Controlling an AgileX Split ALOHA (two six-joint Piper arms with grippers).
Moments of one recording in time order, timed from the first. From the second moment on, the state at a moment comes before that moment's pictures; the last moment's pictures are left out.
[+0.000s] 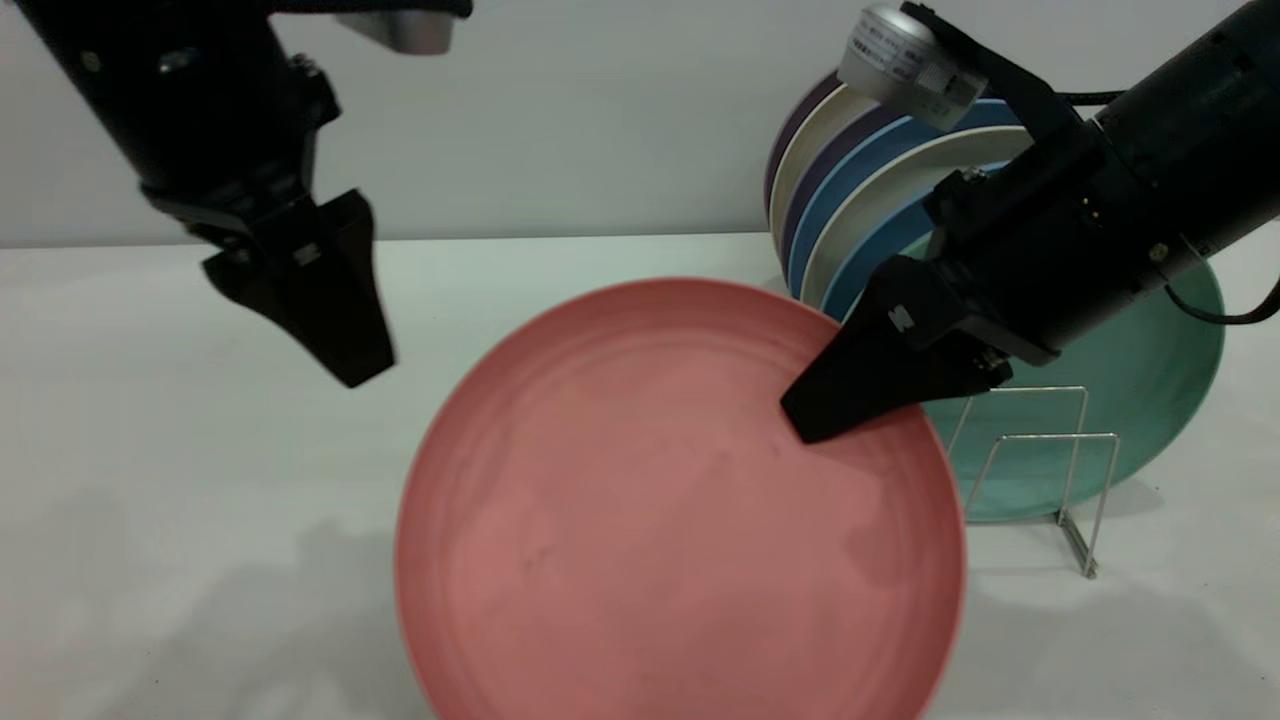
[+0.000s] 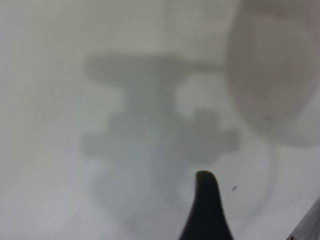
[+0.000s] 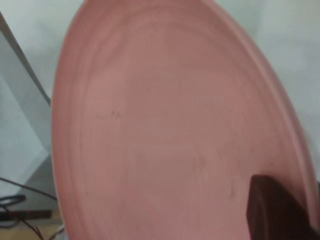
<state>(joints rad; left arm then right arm) -0.38 1.74 -1.15 -0.18 0.78 0.60 0.31 1.81 -0.87 1.25 0.70 -1.44</state>
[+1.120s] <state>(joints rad) -0.38 1.74 -1.15 0.42 0.77 -0.26 0.31 1.46 -0.94 0.44 0.68 -0.86</state>
